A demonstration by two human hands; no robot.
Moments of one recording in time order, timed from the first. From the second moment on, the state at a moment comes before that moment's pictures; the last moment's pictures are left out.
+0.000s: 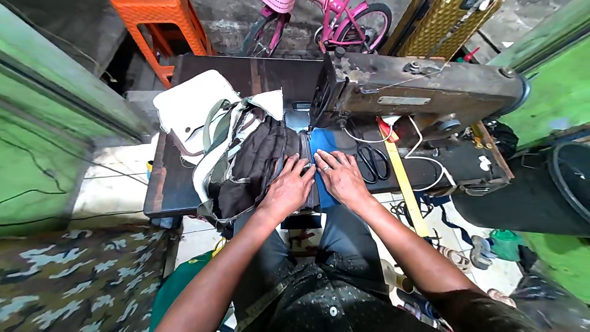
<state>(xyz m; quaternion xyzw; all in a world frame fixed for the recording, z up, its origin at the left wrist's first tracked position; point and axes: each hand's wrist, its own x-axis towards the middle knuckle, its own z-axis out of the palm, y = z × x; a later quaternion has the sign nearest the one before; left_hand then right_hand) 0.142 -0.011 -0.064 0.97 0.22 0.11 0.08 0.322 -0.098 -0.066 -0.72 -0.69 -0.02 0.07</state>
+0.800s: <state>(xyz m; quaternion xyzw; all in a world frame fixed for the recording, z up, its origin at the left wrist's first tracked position) 0.162 0.004 -0.063 0.96 0.26 0.08 0.10 0.336 -0.071 -0.058 -0.71 -0.71 -0.02 0.01</state>
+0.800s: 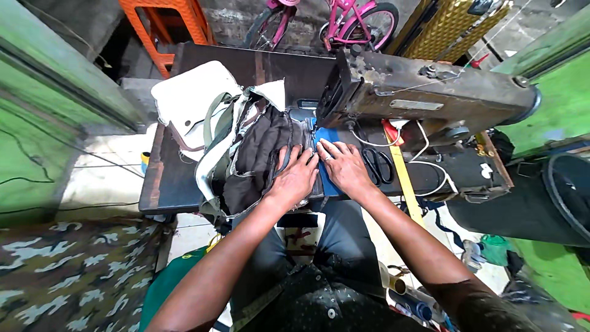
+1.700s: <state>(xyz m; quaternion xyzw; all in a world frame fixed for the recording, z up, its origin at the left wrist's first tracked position) 0.109 -0.039 -0.078 0.97 0.17 0.18 0.07 0.347 -0.140 -0.077 -0.60 -0.74 0.02 0.30</state>
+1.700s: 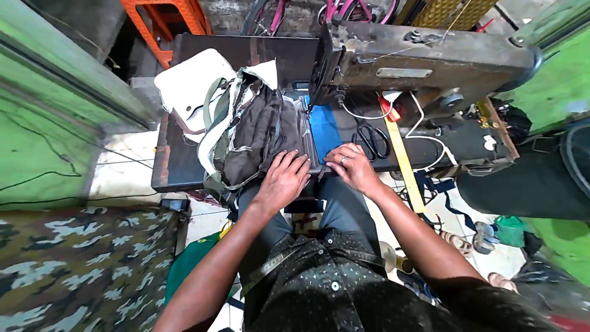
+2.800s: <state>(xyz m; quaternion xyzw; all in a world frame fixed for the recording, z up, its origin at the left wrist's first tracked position) 0.124 -0.055 -0.090 0.96 0.17 0.20 0.04 0.330 -0.141 -0.070 -0.61 -0.76 0.01 0.23</state>
